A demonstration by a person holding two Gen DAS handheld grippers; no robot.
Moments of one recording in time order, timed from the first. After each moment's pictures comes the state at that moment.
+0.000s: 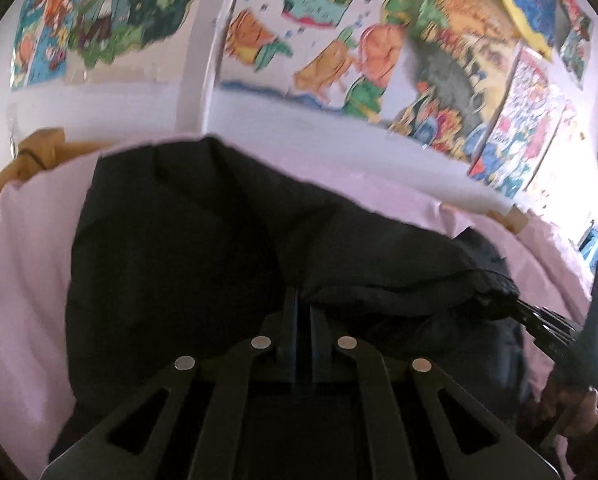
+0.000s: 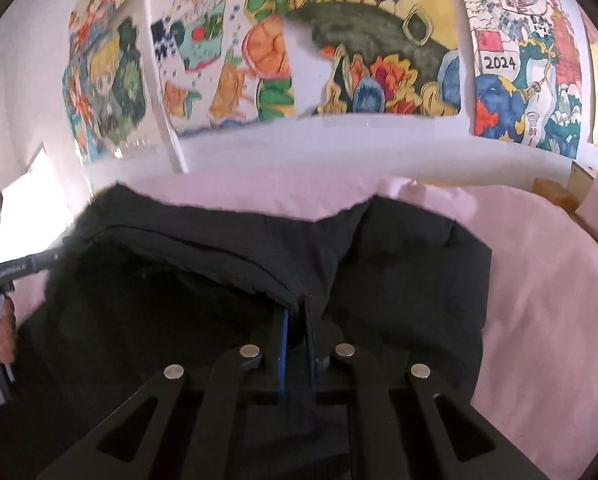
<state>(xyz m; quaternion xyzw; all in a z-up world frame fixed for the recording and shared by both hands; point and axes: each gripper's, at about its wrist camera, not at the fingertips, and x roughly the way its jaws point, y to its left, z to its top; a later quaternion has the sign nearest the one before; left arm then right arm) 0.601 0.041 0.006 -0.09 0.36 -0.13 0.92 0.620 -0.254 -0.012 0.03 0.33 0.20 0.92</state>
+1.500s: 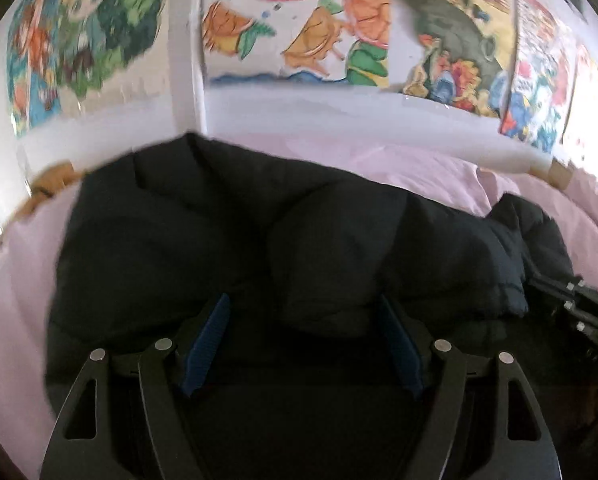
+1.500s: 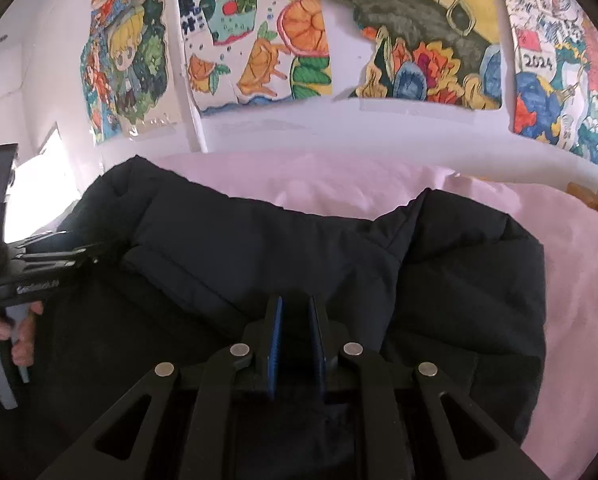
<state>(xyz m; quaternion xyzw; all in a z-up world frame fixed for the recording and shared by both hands) 0.620 0.009 -0.030 0.00 0.36 -0.08 0.93 0.632 -0.217 -0.041 0.01 0.31 0.23 0.92</state>
